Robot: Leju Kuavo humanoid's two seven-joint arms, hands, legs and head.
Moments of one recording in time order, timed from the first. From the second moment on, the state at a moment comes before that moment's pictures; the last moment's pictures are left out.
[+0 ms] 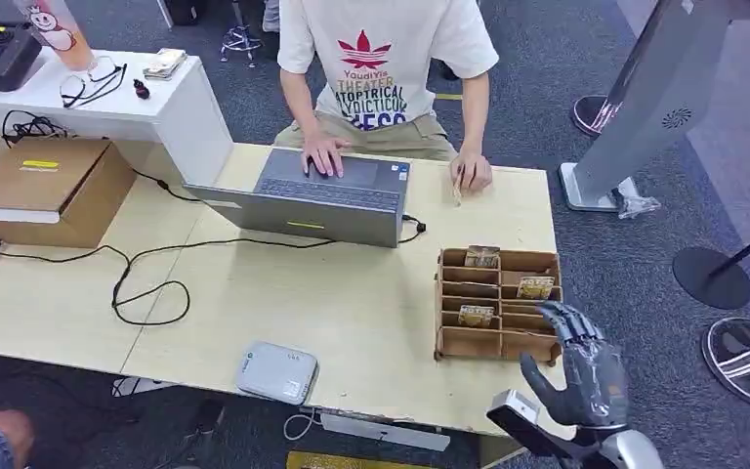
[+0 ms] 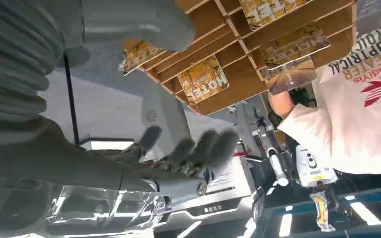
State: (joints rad) left arm -0.30 -0.08 0.55 -0.23 -0.63 0.29 0.22; right arm 0.09 -0.34 0.33 -1.59 0.90 -0.49 -0.05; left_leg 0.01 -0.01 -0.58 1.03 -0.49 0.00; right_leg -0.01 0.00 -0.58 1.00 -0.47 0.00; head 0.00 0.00
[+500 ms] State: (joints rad) left arm -0.30 -0.08 0.55 -0.23 -0.61 0.28 0.21; right arm 0.03 -0.37 0.34 -1.48 0.87 -0.49 -0.06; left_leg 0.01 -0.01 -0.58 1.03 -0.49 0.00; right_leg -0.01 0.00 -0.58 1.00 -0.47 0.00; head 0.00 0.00
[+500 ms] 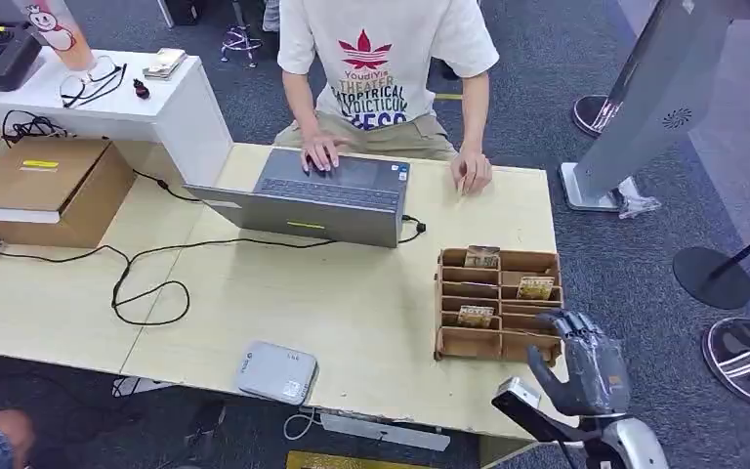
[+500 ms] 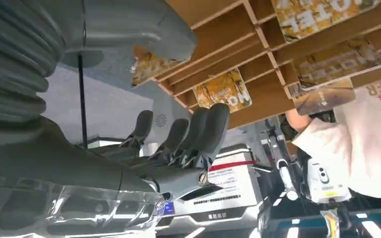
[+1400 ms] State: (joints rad) left arm -0.30 -0.08 0.53 -0.23 -0.61 0.29 0.21; right arm 0.08 -0.39 0.30 -1.45 0.86 -0.52 -0.03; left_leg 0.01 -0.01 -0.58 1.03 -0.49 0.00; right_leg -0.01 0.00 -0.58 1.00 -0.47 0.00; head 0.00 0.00
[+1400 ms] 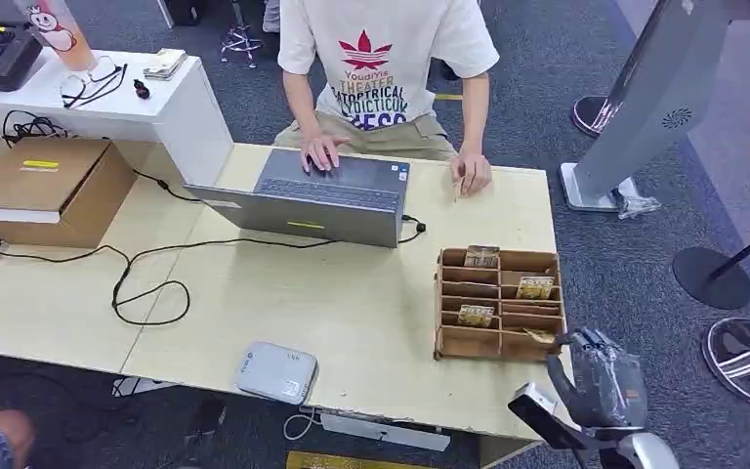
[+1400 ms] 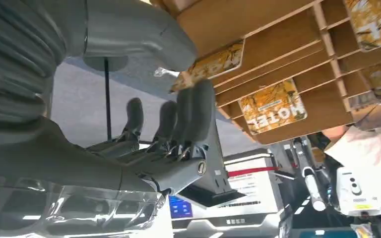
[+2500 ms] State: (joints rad) left arm -0.30 -0.08 0.52 -0.23 -0.60 0.29 0.21; right arm 0.07 -0.39 0.29 -1.44 0.86 -0.52 -0.05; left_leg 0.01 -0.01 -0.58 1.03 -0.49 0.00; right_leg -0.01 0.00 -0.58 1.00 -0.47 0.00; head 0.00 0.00
